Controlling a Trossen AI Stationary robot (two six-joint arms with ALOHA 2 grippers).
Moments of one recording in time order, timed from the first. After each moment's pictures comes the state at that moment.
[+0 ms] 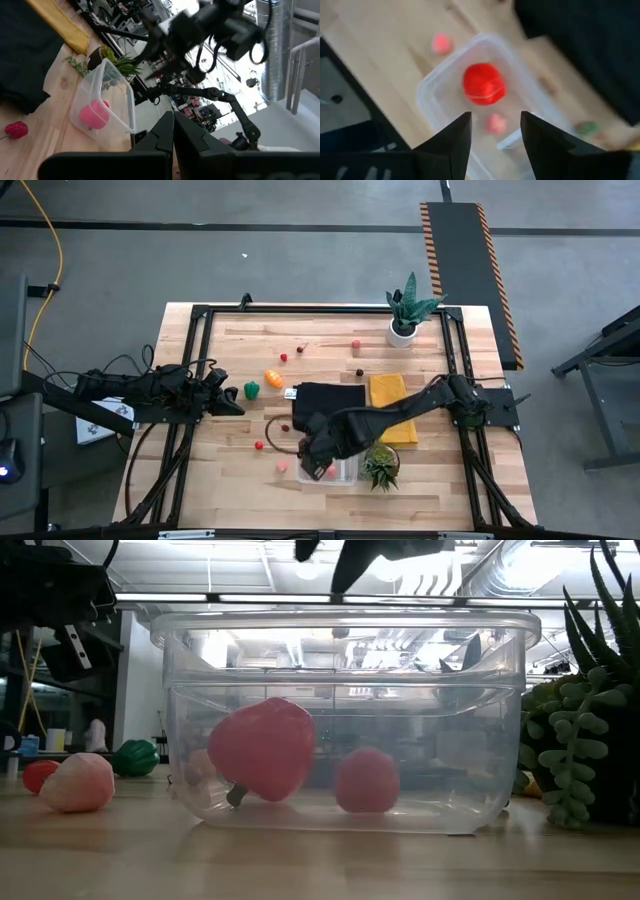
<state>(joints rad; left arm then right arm) 0.05 0.02 0.01 0.06 0.33 -1.07 0.38 2.17 2.18 -1.25 0.11 1.07</state>
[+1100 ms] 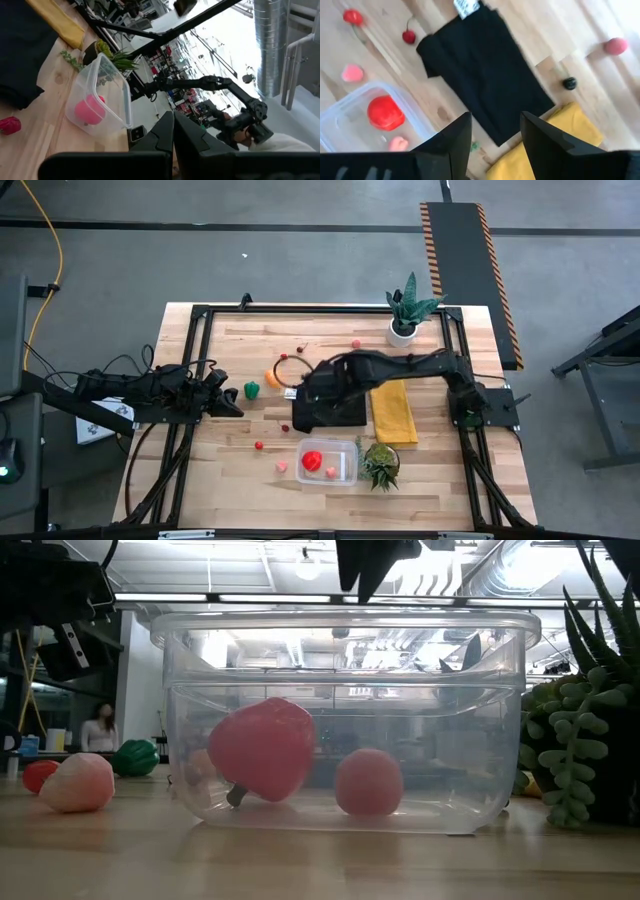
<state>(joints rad) 0.05 0.02 0.01 0.06 0.36 -1.08 0.13 2.11 2.31 -1.57 0.20 0.73</state>
